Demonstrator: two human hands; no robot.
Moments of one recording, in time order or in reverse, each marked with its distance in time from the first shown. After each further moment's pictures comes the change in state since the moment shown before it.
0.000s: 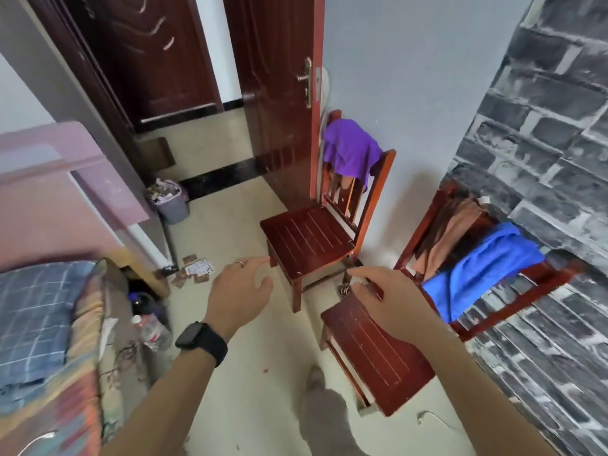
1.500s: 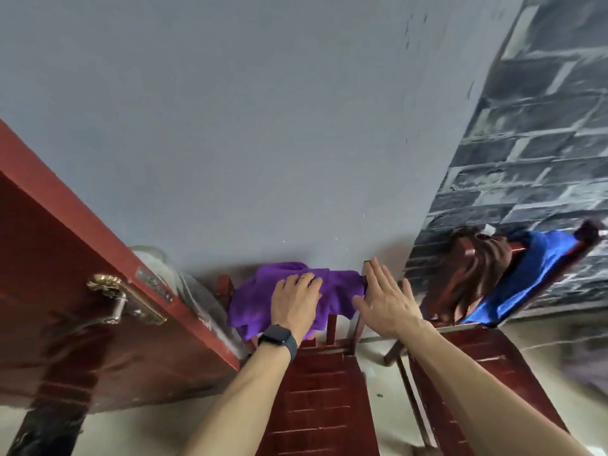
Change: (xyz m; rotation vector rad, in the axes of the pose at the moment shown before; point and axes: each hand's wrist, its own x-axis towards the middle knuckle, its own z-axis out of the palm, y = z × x) left_hand 0.713 0.156 0.168 0.360 -0.349 1.346; right_hand 0.538 0.154 0.019 -0.180 0.344 1.201
